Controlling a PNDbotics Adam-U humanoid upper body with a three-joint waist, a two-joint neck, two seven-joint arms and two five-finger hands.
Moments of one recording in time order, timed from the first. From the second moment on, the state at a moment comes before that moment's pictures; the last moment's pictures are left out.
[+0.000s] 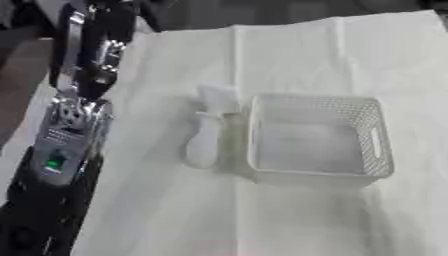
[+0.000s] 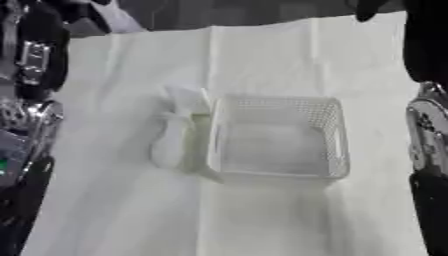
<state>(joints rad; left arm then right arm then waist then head) -0.25 0.45 0.00 -1.99 -0.10 -0.13 0.07 -0.64 -0.28 0.23 -1.98 -0.32 -0.48 0.30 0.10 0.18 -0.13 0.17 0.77</state>
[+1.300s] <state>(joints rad) -0.44 0.61 -0.10 -1.66 -0.79 0.08 -0.48 -0.56 -0.26 0.23 -1.99 -0.28 -0.44 0.32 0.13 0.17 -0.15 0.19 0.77</state>
